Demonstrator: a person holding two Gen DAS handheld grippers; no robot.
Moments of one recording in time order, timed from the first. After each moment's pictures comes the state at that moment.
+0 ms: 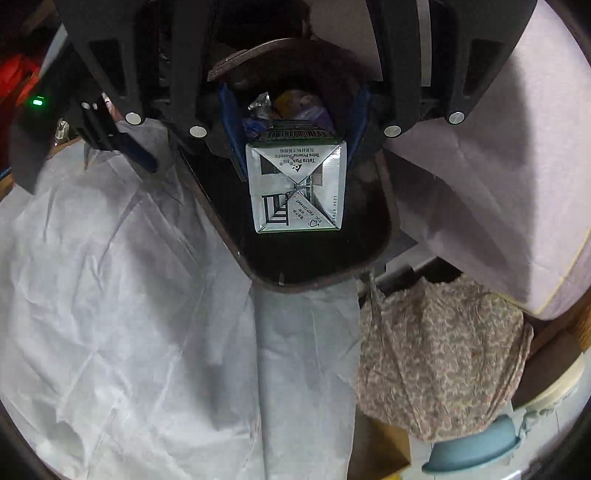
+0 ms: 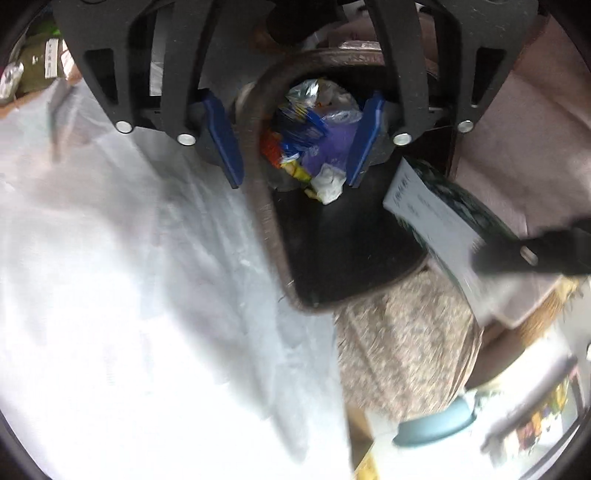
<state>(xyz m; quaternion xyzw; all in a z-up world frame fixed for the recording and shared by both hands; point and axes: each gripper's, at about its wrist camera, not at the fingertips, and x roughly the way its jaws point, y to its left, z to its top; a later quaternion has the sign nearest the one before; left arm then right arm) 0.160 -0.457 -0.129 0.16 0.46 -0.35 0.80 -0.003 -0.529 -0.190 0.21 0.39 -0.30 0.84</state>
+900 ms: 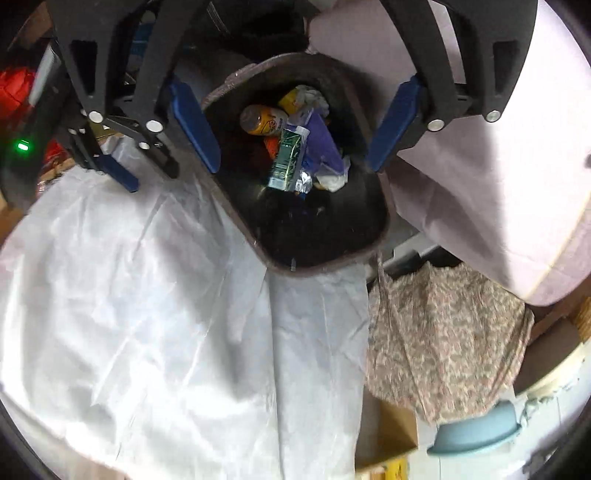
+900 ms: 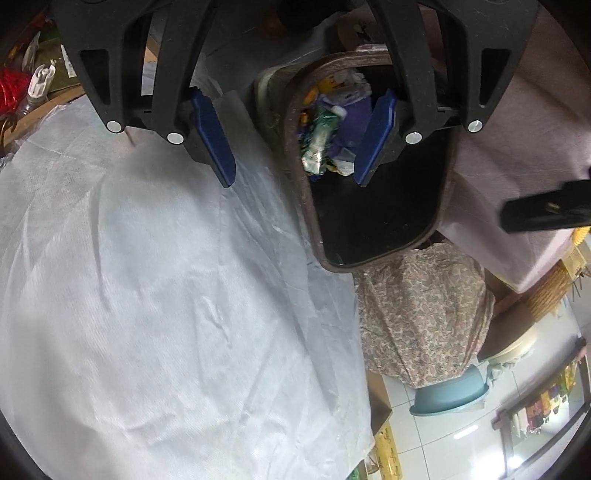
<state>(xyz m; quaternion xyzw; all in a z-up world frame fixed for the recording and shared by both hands) 0.144 -0.426 -0.087 0.15 0.42 -0.39 0.81 -0.025 -0.528 -0.147 0.20 0.36 -0.33 0.85</state>
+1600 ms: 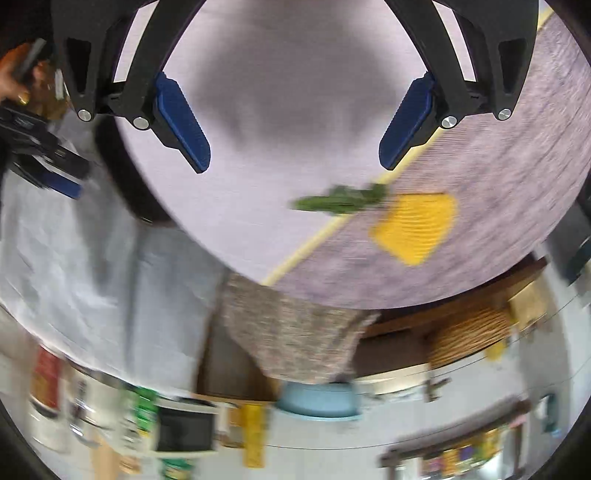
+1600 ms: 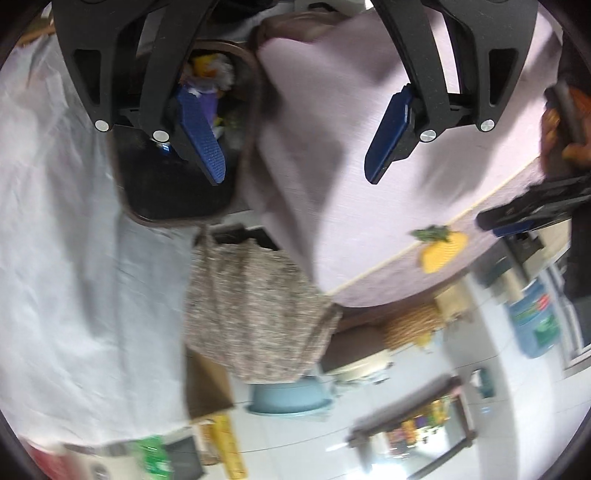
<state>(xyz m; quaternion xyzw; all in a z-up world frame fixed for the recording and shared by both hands) 0.204 -0.176 -0.019 0.09 0.35 -0.22 0.91 0.080 -0.399 -0.059 0.17 0.35 -0.08 0.92</state>
